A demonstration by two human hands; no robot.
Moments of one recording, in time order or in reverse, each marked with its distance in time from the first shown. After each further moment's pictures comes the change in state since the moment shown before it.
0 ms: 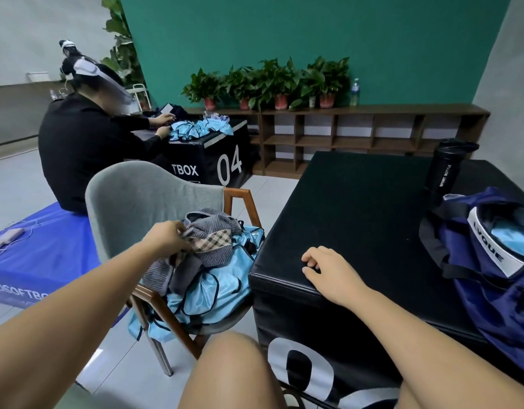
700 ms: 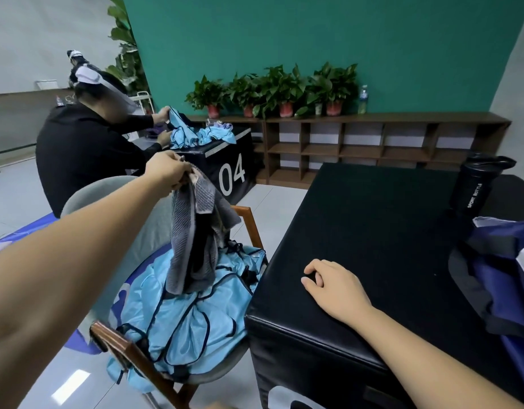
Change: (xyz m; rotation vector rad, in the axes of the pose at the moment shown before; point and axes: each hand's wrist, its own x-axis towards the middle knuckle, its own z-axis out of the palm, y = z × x) left_hand 0.140 0.084 -0.118 -0.834 0.326 -0.072; right_hand 0.073 0.024 0.009 -0.039 0.097 0.004
